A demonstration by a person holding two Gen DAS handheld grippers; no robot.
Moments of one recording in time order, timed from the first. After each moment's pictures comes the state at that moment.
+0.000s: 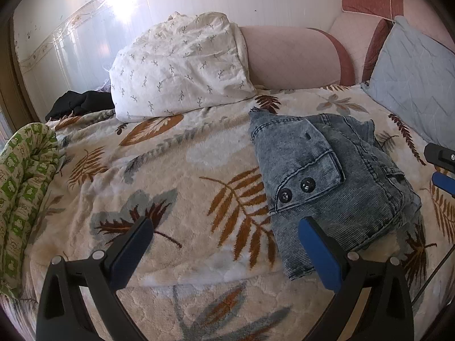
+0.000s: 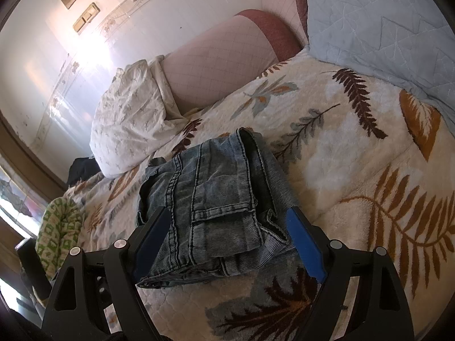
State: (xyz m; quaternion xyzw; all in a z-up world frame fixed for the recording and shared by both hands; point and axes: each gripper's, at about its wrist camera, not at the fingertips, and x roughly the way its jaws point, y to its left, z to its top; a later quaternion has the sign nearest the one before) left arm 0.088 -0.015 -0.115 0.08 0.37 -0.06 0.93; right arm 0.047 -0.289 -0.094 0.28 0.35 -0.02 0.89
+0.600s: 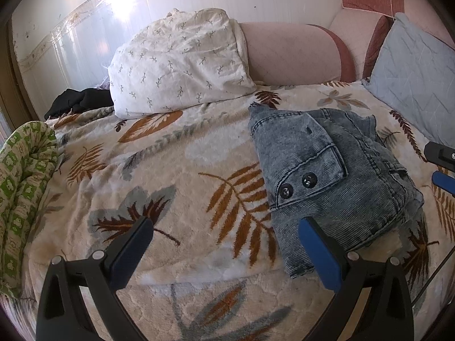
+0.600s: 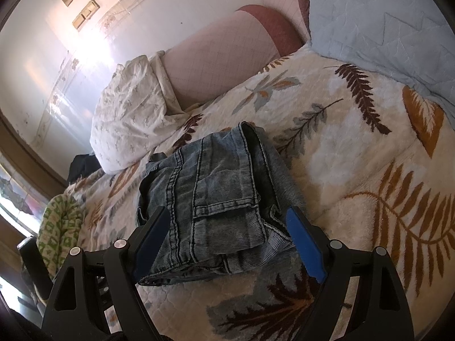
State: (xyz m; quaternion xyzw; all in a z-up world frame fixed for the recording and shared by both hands) left arm 0.093 -0.012 -0.120 0.09 0.37 -0.06 0.92; right arm 0.050 -0.286 -0.097 0.28 0.36 -0.02 0.89
